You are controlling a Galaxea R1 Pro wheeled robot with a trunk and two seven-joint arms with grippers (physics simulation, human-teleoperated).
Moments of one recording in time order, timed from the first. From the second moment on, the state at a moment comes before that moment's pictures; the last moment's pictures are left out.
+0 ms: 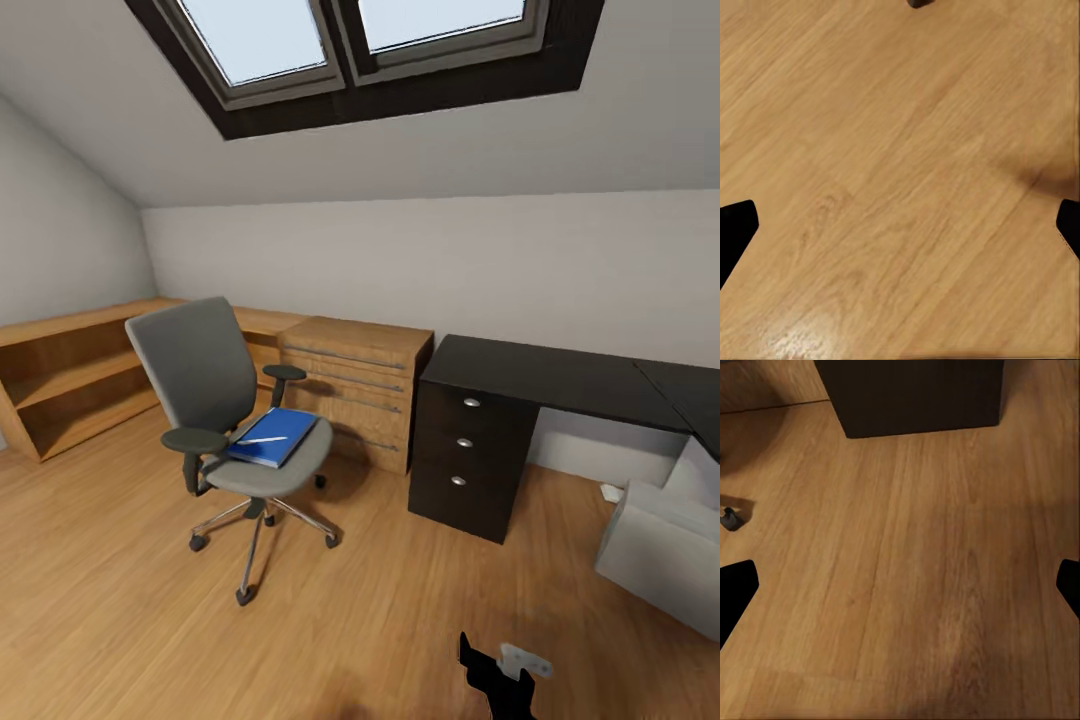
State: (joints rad) left arm -0.12 -0.05 -0.12 -0.42 0.21 -0.26 0.33; right arm -0.50 0.03 -0.09 0.02 -0.30 -0.60 0.04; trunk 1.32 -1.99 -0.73
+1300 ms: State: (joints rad) left arm -0.12 -0.05 -0.16 -0.37 0.21 -0.32 0.32; right arm -0.50 0.03 -0.09 0.02 -0.26 -0.60 0.05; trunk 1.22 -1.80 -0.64
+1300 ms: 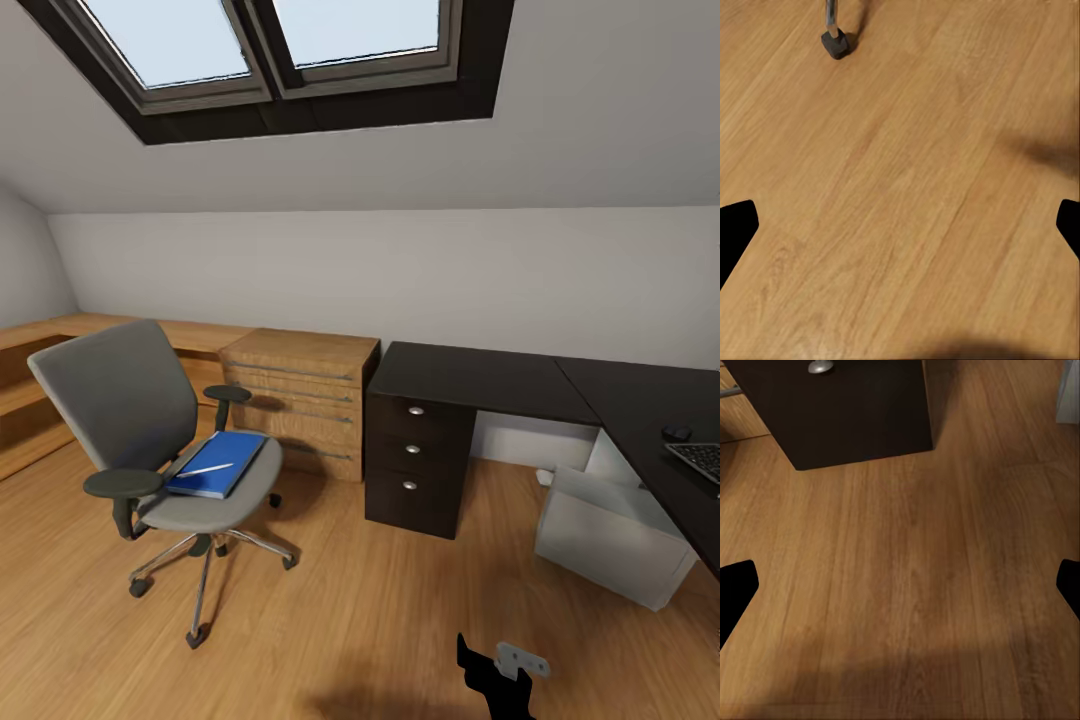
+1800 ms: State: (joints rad) left arm -0.12 -0.05 -0.16 -0.37 0.21 -0.32 0.32; right arm -0.50 0.04 -0.09 0.02 -0.27 -0.60 0.04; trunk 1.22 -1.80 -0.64
